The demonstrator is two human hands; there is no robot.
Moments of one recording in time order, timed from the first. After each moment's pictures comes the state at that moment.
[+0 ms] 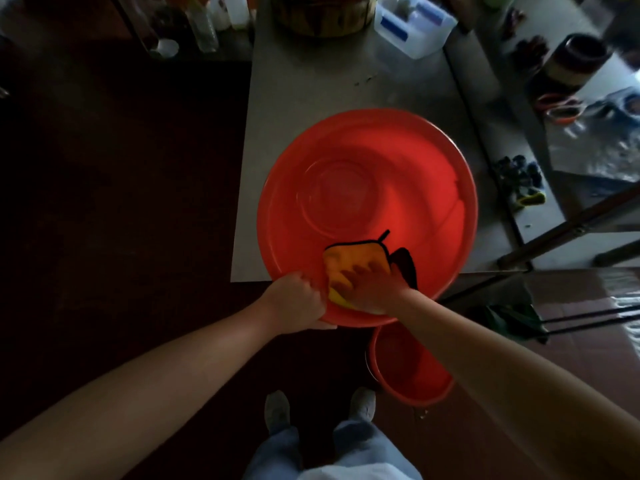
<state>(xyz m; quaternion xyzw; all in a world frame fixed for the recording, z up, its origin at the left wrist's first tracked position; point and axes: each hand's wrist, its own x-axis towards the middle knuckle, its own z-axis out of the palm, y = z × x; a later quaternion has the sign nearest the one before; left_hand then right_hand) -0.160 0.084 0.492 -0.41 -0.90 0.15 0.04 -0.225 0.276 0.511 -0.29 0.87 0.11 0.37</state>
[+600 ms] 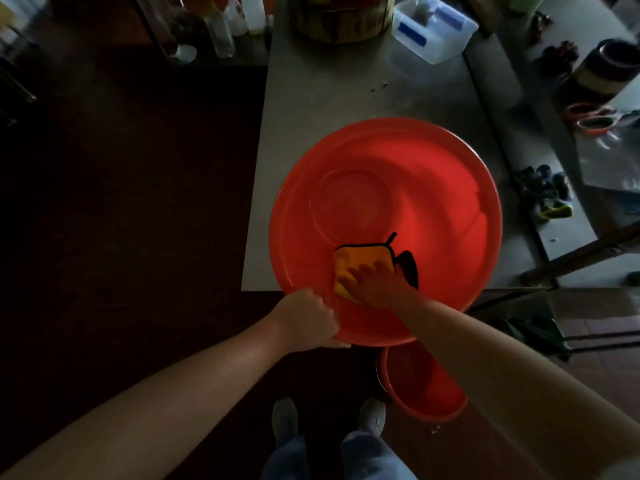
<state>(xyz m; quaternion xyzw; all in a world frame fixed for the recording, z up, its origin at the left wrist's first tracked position) -0.161 0.083 0.486 -0.42 -0.90 0.10 0.03 -0.259 0.263 0.479 -0.26 0.91 0.07 0.33</state>
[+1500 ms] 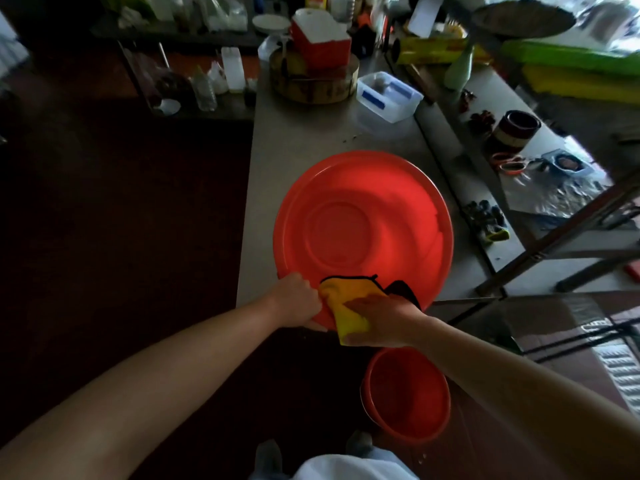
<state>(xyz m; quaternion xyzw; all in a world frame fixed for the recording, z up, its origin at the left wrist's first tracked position) -0.179 0.065 0.541 -0.38 -0.88 0.24 -0.12 -0.193 0.297 0.559 -0.30 0.89 0.07 0.33</state>
